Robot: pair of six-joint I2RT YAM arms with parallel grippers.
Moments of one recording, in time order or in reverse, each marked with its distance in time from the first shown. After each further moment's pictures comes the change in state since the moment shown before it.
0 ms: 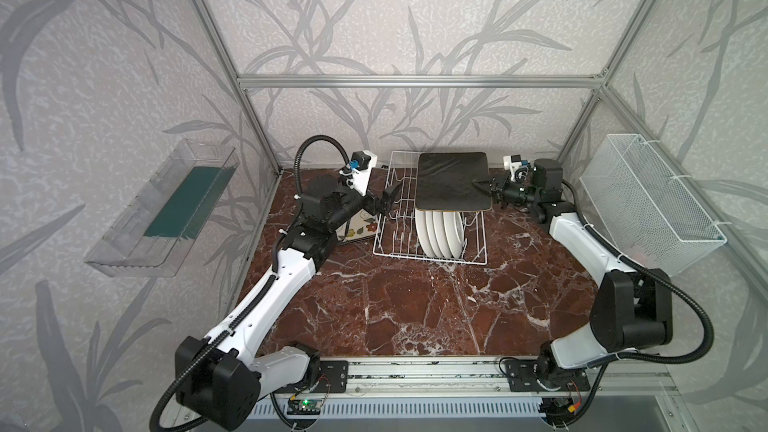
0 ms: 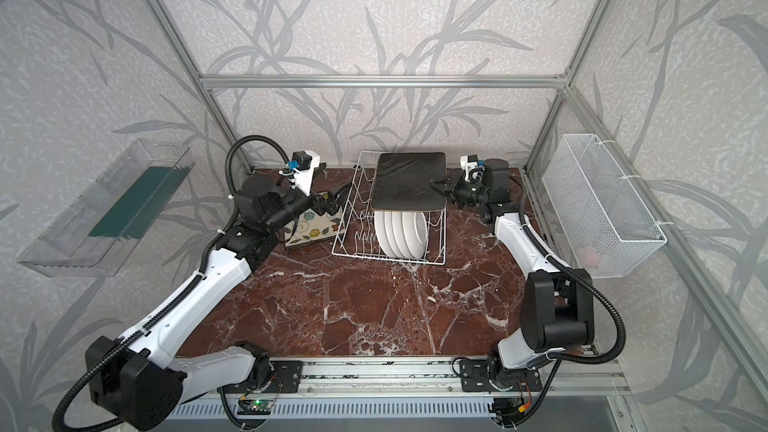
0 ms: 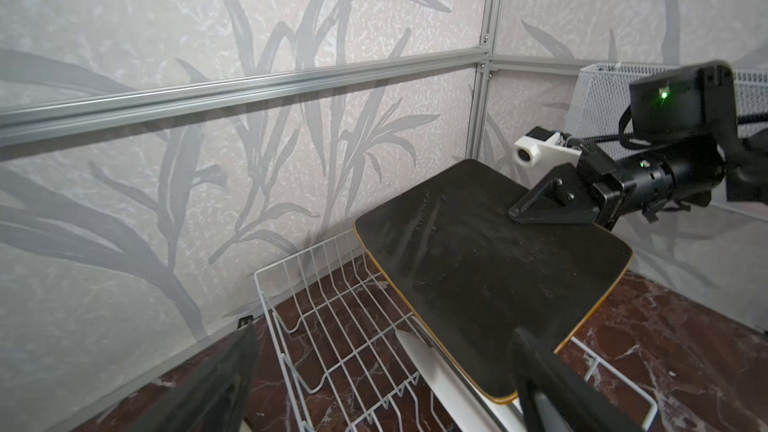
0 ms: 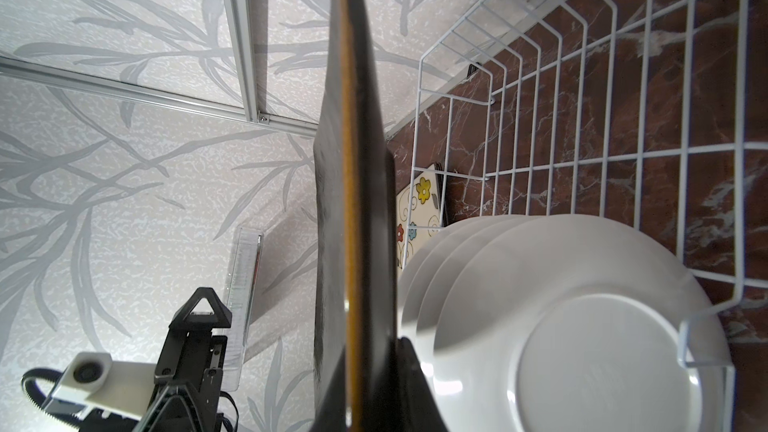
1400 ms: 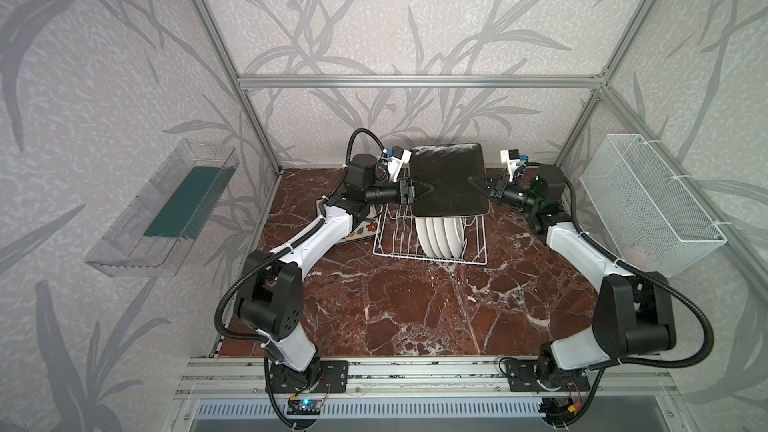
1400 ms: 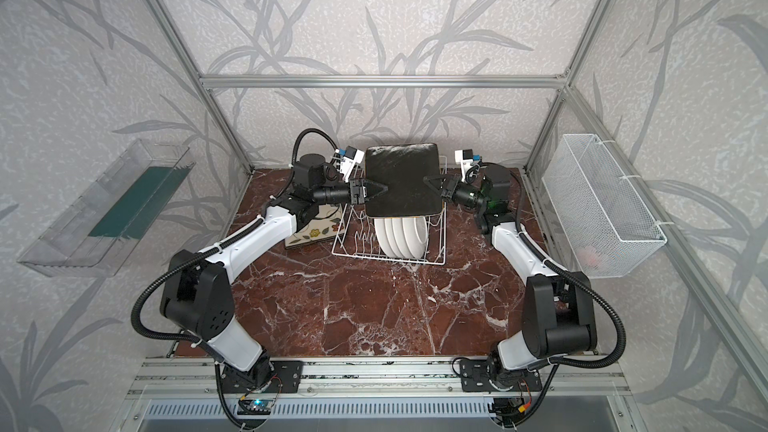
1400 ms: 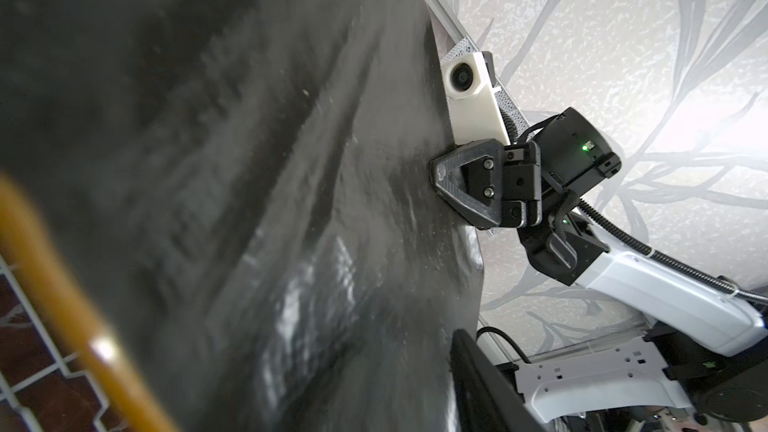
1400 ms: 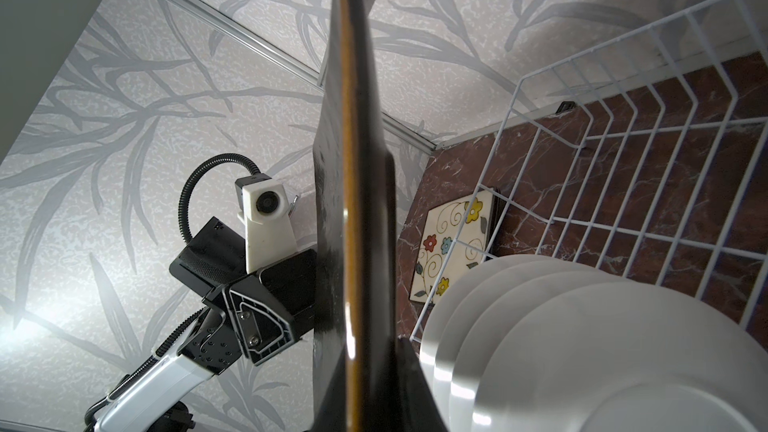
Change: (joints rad) left arm -0.060 0.448 0.253 -0.033 0.479 -0.515; right arm 0.030 -0.029 -0.108 0.349 -0.098 -0.043
